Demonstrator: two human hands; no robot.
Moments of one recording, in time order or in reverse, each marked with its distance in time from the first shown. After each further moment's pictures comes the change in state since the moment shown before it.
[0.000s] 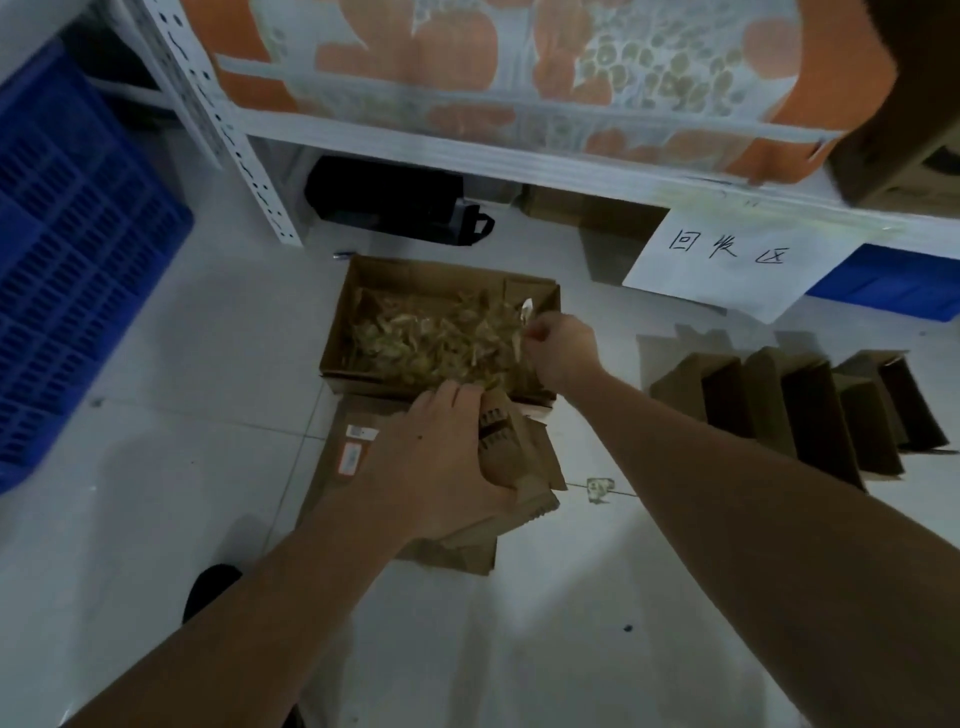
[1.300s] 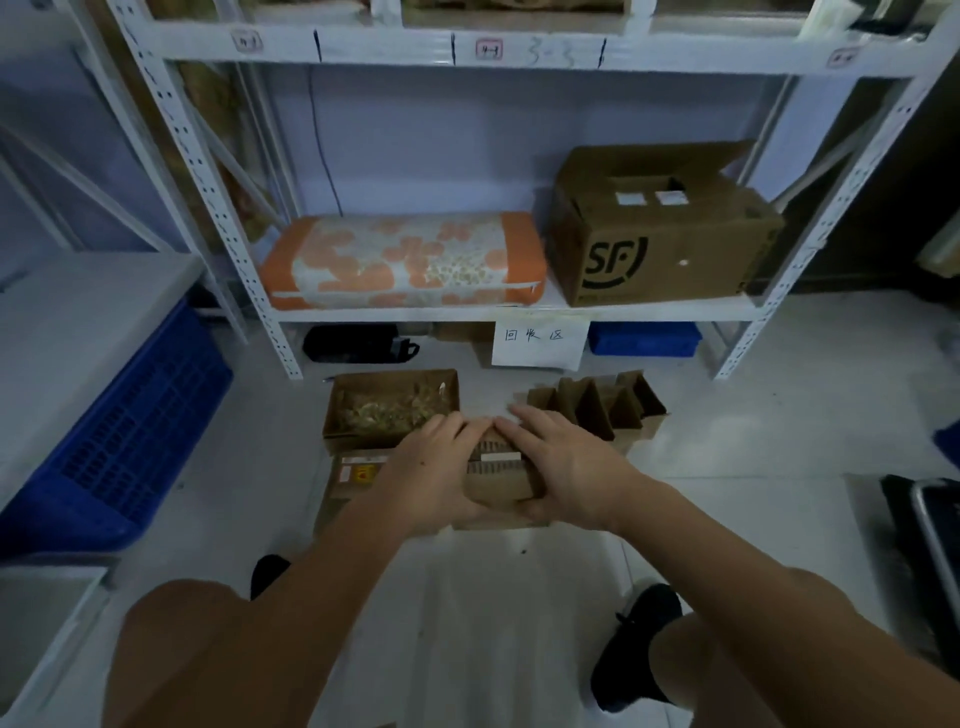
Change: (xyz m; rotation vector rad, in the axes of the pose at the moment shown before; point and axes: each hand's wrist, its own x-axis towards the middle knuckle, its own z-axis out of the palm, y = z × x) left_hand -0.324 0.216 -0.079 0.225 0.281 0.428; right_hand -0.525 0.000 -0.274 -0.583 0.002 -0.589
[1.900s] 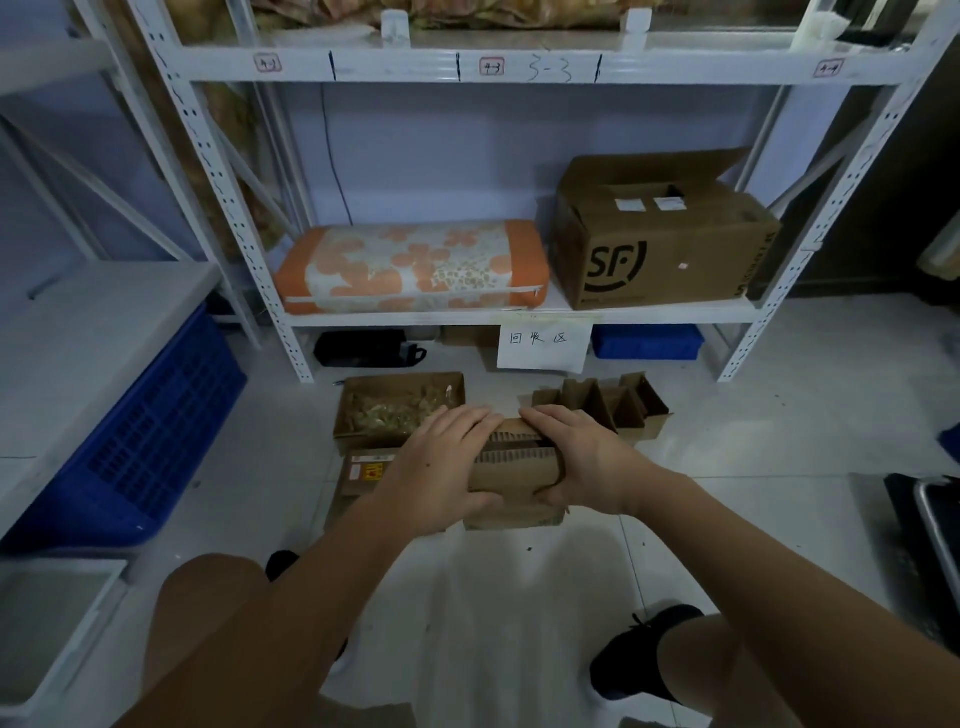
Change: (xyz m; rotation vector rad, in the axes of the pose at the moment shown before) left_hand -0.022 0.004 0.012 0.070 0.151 0.104; right_hand -0.020 0.010 0.006 0.206 -0.020 0.124
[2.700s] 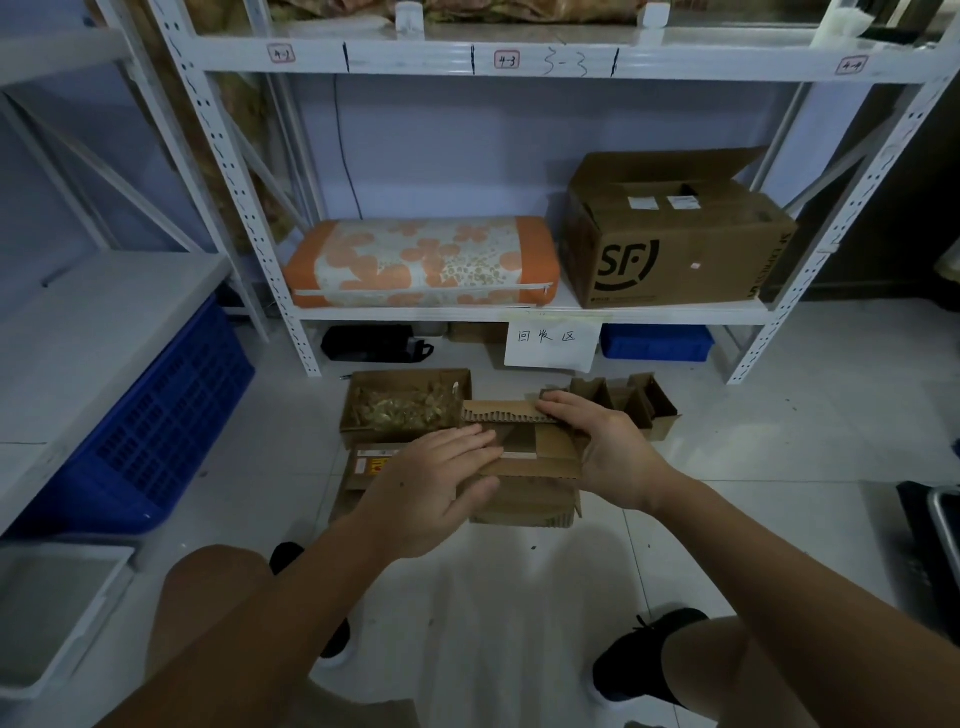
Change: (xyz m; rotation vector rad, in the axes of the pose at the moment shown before) left_hand -0.036 -0.006 -0.009 -0.217 0.147 0.111; right_hand -0.004 0.009 0.004 0.243 0.235 -0.069
